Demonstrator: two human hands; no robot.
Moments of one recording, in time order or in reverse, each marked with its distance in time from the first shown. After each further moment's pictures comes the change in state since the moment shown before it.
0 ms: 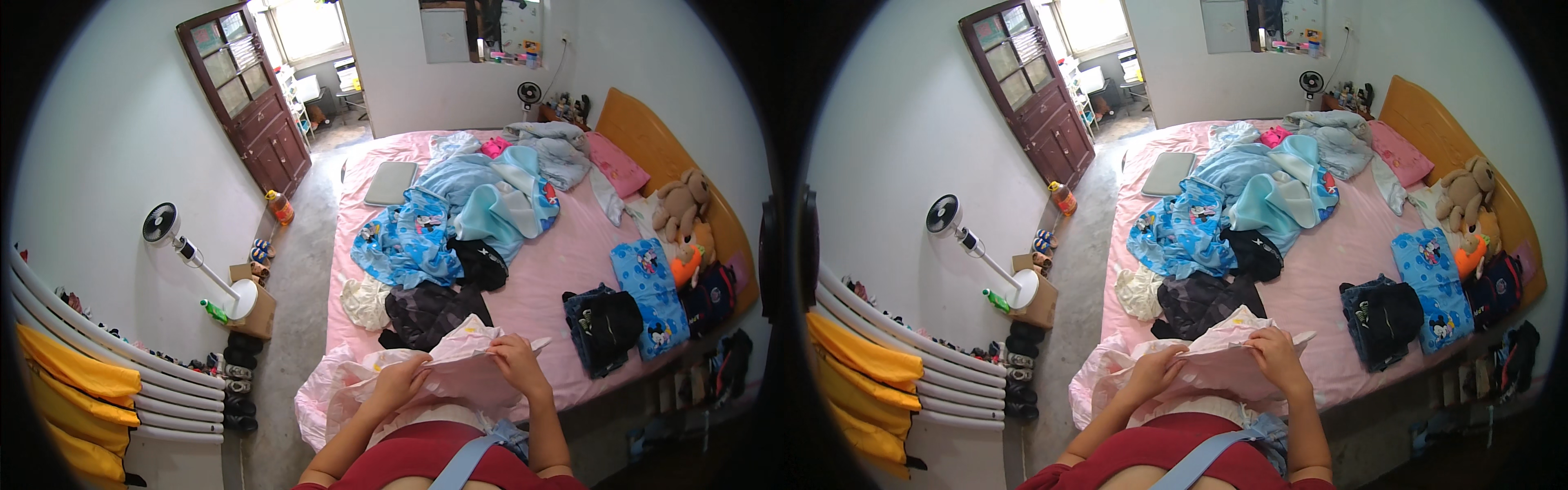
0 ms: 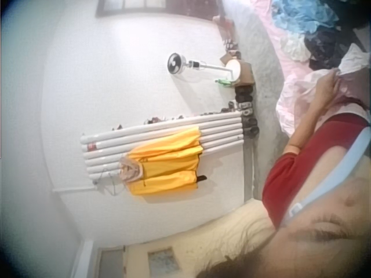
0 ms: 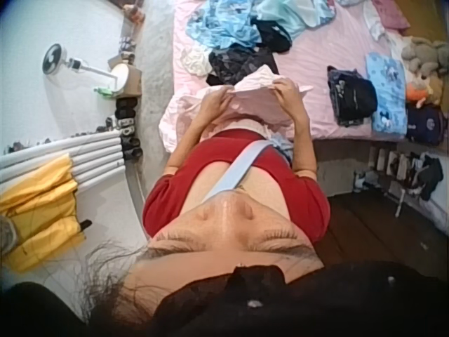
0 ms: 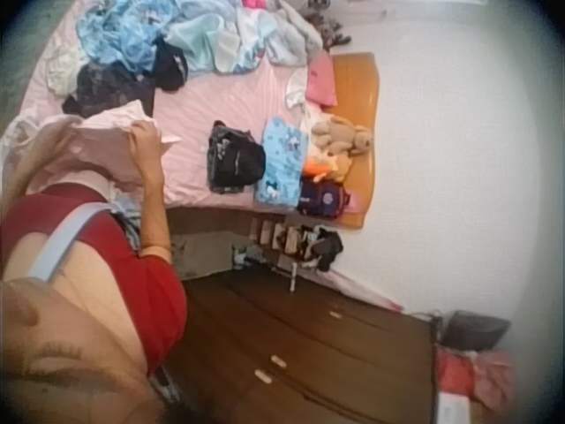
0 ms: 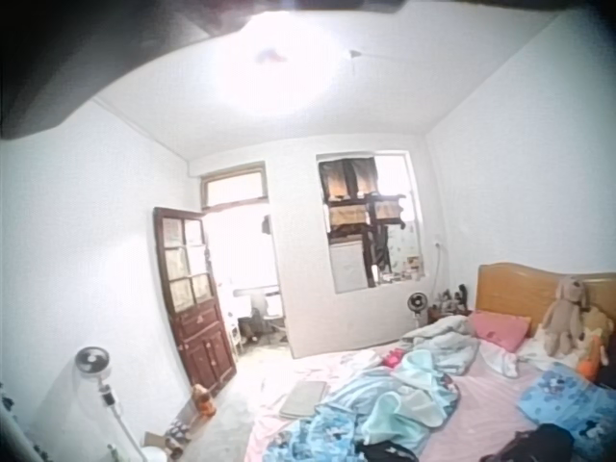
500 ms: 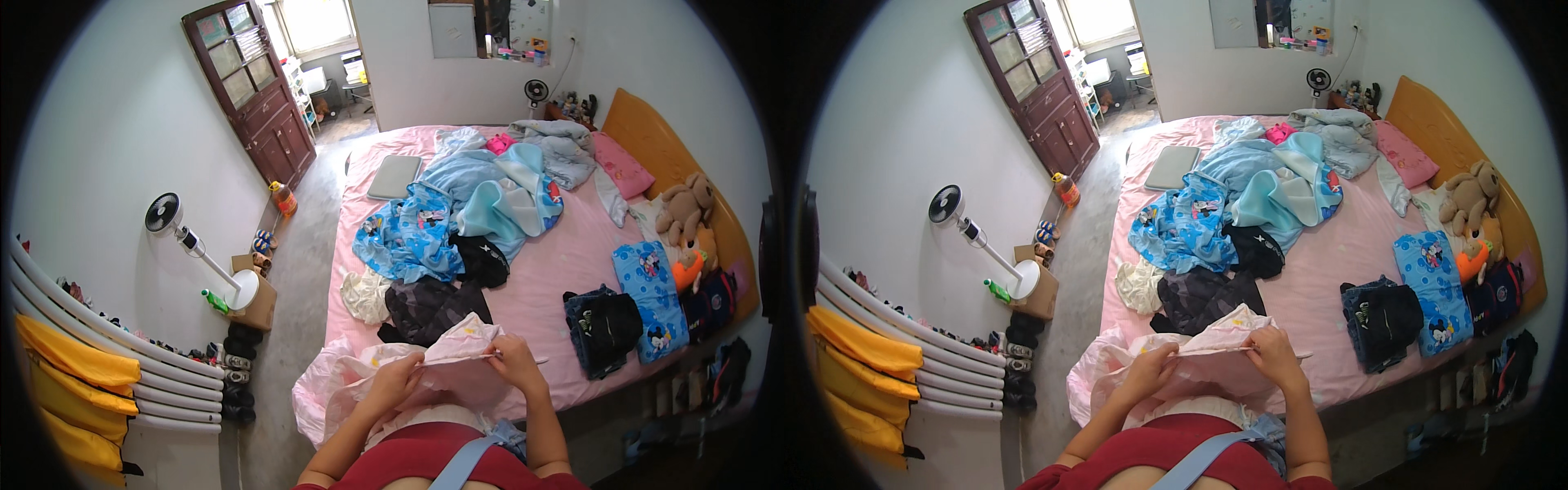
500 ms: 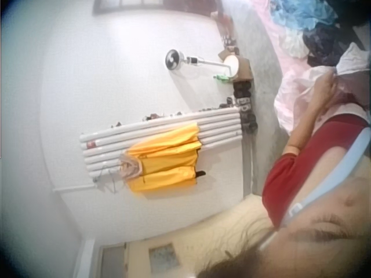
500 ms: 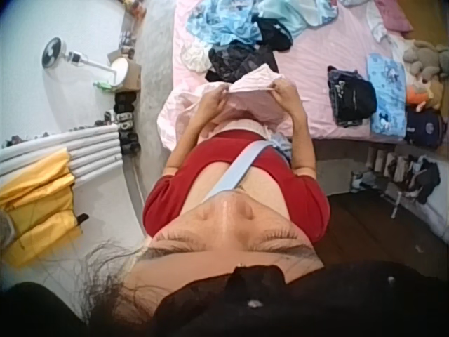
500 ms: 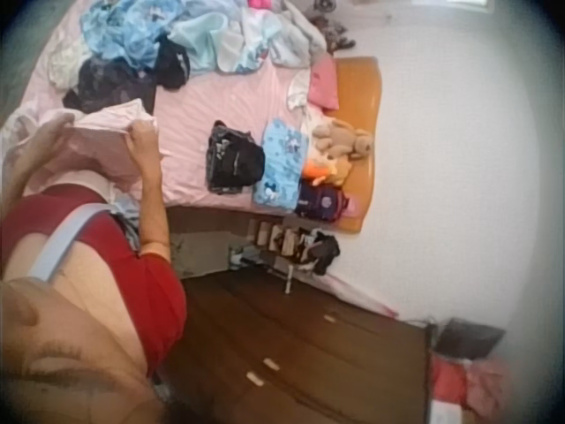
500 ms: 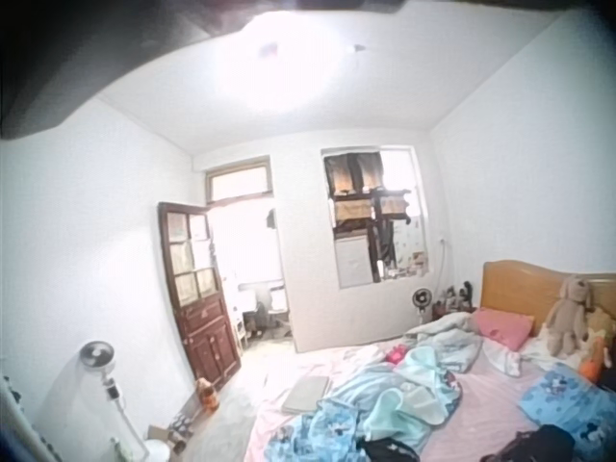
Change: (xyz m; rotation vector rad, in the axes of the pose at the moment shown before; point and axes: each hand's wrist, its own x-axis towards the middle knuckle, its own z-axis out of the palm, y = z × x) left_hand -0.009 0.012 -0.001 -0.071 0.011 -0.042; right_hand 0.003 0.004 -0.004 0.143 -0.135 0.118
